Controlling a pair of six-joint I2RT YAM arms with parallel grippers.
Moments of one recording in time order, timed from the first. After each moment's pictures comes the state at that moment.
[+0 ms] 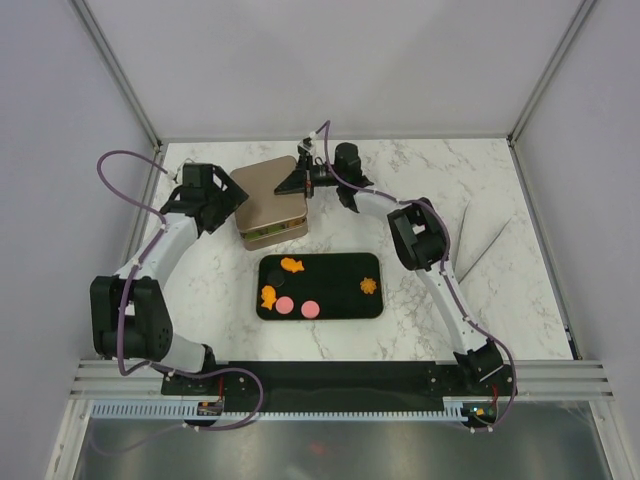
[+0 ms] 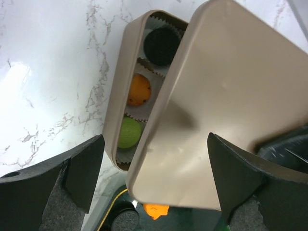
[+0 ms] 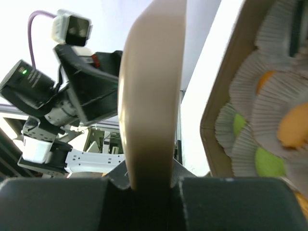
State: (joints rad) left arm -0.08 1.45 1.07 -0.36 -0.07 -0.79; right arm 0.50 2.68 2.09 0.67 -1.13 1.45
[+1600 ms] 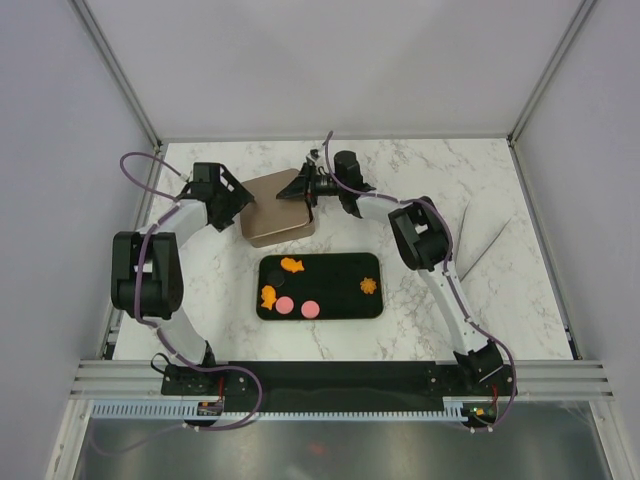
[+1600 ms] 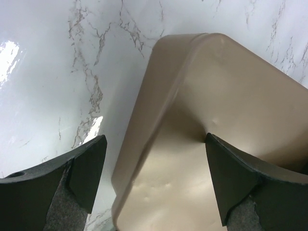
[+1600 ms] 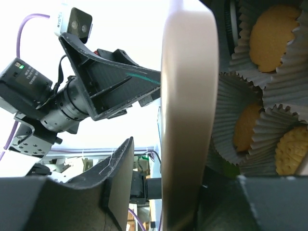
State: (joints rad) left arm -0.04 1.75 1.13 -0.24 0.01 -0.78; right arm 0.51 2.64 1.98 0.50 -0.98 1.32
